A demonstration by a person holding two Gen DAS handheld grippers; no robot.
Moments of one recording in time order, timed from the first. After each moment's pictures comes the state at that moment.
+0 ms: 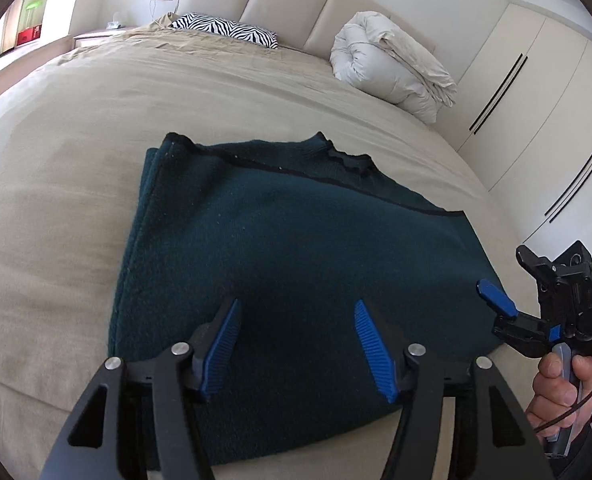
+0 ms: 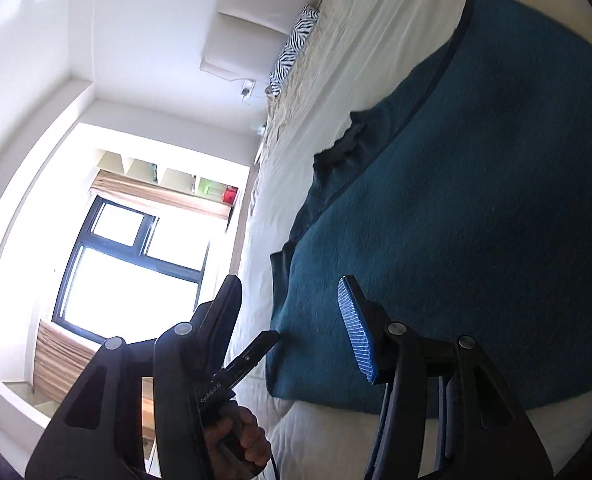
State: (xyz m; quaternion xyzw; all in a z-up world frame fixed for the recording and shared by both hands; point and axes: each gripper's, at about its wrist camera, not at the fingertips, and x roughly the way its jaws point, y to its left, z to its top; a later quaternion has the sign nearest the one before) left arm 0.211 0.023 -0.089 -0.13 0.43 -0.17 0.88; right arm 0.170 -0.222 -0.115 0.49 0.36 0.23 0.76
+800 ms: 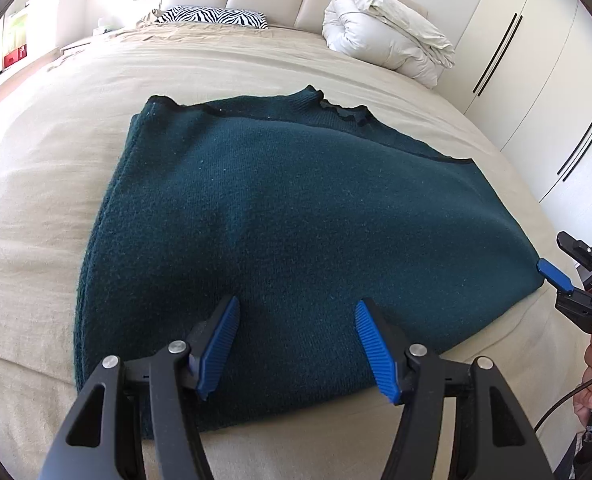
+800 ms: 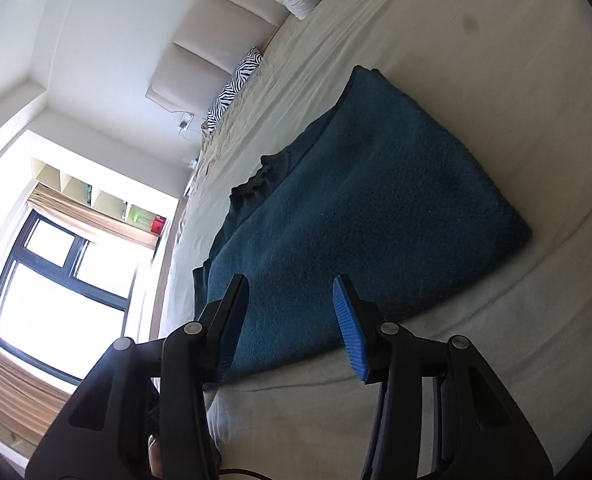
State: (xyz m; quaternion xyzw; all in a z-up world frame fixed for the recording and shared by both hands) left arm 0.197 0.009 -0.111 -0.09 0.45 -0.17 0.87; right arm 0.093 -0.285 -0.102 0.44 0.35 0.08 0.82
